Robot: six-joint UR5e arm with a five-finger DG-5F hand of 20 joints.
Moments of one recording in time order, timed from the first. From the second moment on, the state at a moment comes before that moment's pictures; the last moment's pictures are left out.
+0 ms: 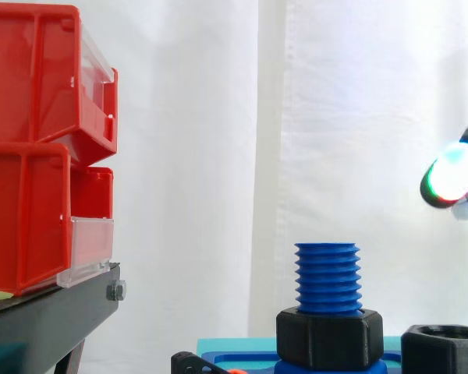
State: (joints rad) arm 0.23 -1.74 -1.80 -2.75 -0.98 -0.80
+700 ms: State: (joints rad) arm 0.29 -1.83 -1.80 -2.61 -0.93 -0.99
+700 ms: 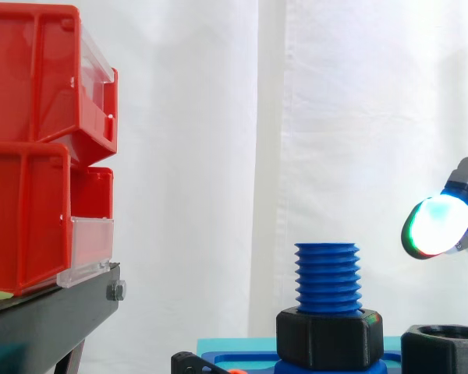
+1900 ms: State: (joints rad) arm 0.37 -1.96 -1.79 -2.39 -0.81 -1.07
